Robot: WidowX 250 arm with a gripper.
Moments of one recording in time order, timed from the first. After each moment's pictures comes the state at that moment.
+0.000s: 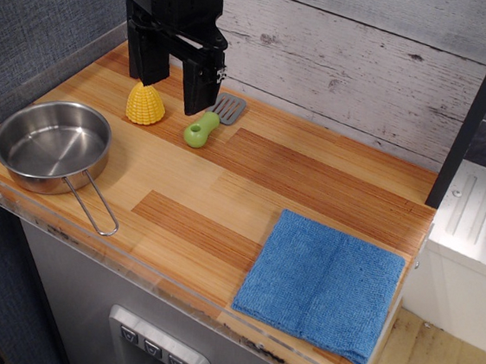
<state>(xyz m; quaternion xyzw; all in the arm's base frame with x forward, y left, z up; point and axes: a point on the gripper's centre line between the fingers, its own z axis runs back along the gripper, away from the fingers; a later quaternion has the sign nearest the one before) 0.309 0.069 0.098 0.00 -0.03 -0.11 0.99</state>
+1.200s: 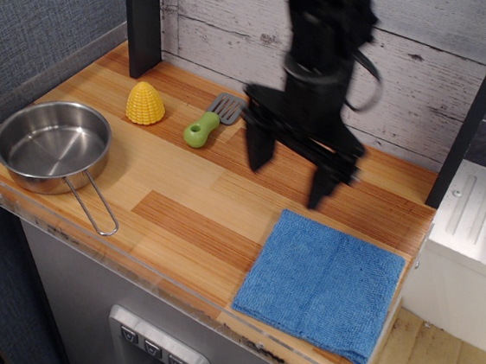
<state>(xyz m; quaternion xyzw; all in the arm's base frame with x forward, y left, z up) 0.306 -0.057 0.061 0.01 -0.06 -0.08 1.00</state>
